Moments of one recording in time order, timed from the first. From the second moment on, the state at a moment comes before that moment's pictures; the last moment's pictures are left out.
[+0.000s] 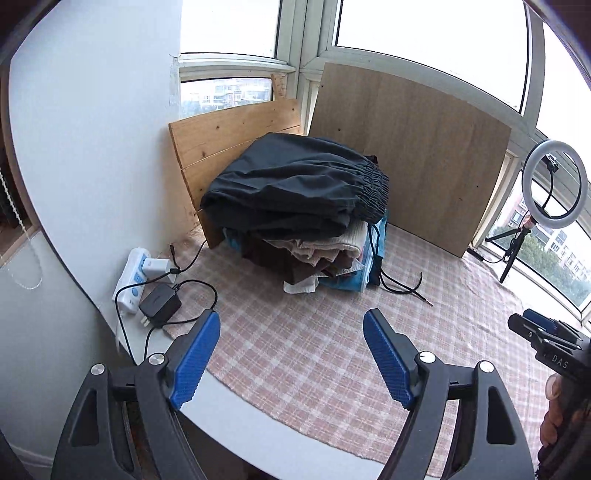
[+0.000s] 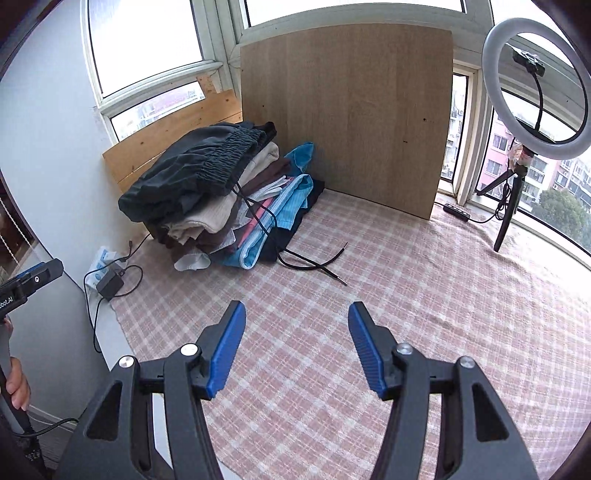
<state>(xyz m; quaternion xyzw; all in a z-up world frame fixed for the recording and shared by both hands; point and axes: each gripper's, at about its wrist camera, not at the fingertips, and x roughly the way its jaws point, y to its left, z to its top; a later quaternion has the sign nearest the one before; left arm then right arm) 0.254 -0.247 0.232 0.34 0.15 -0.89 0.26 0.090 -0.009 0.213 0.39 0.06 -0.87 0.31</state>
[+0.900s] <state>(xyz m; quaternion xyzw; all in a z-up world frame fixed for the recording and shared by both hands) 0.287 -0.210 0.237 0.32 0.17 -0.88 0.31 0.104 0.015 0.206 0.38 0.07 -0.85 0.36</state>
